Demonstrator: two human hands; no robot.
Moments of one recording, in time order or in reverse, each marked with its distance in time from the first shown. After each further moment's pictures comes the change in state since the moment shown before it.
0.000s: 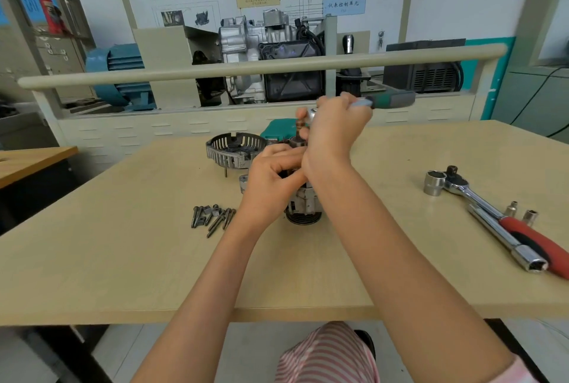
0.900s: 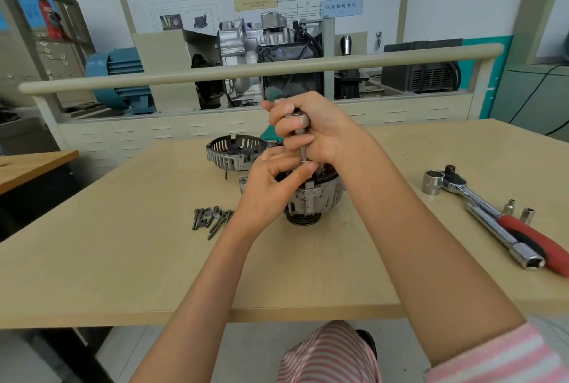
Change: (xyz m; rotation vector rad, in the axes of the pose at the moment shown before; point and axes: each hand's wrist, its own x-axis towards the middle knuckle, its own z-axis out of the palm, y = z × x) left_hand -0.003 0.002 -0.002 0.011 -0.030 -0.029; right_hand 0.018 -0.022 0.001 -0.156 -0.611 0.663
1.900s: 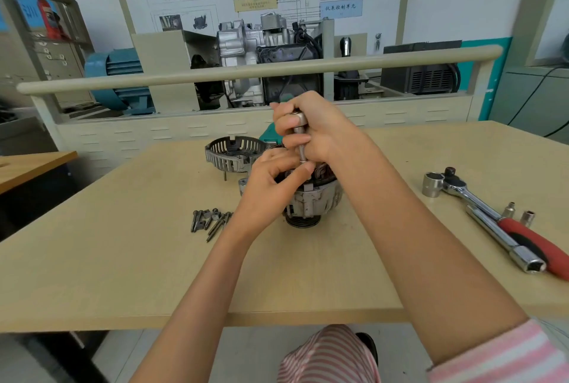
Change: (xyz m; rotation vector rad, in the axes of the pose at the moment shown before) left_hand 0.001 -0.001 0.000 -0.025 0.002 -0.061; right_hand 0.007 0.001 0.004 0.031 0.166 -0.052
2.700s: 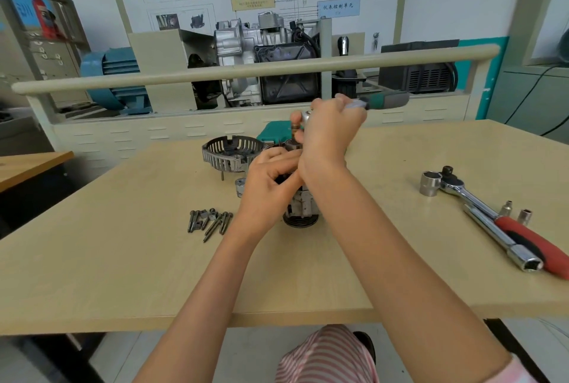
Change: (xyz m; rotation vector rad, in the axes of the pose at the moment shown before) left_hand -0.002 0.003 0.005 0.029 0.036 0.107; right_hand -0.005 0.025 0.002 0.148 0.452 -0.611
